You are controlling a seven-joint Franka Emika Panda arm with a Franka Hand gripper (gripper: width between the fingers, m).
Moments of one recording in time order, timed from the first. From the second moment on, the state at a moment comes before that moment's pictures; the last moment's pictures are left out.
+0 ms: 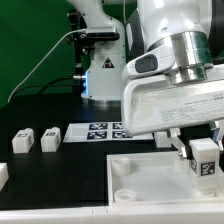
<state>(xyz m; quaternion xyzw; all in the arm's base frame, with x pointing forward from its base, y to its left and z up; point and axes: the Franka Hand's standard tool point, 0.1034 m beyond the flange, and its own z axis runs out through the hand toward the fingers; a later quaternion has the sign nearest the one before) 0.618 0.116 0.078 -0.96 -0.06 -0.25 0.05</state>
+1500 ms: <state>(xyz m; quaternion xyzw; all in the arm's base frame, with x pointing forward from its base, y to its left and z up) 0.619 0.116 0.078 -0.96 -0.03 -0.28 0.05</state>
